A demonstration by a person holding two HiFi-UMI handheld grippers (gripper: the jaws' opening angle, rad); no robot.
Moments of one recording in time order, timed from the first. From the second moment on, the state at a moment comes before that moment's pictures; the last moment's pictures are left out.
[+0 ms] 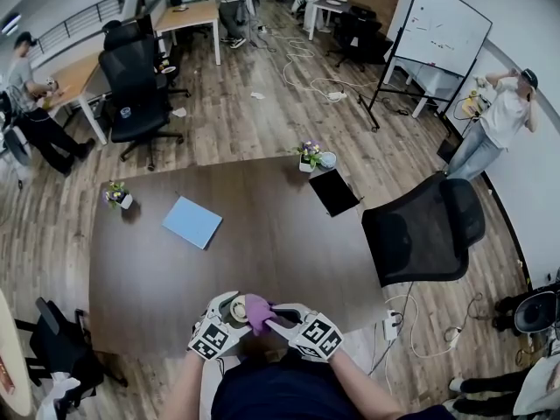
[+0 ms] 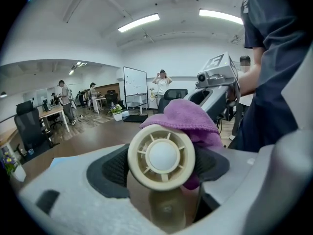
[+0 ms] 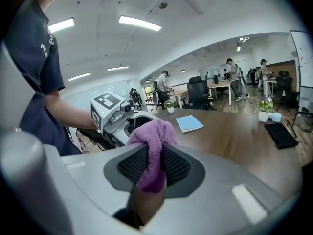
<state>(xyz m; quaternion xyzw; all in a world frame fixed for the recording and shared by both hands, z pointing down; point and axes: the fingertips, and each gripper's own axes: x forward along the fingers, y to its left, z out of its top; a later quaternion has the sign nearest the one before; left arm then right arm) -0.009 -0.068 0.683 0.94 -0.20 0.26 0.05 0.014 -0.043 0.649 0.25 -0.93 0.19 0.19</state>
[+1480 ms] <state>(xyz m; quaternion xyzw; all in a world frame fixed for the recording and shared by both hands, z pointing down) 0.019 -0.022 0.644 0.97 -0.11 0.19 0.07 0.031 -0.081 0.620 0.32 -0.92 0.20 0.13</state>
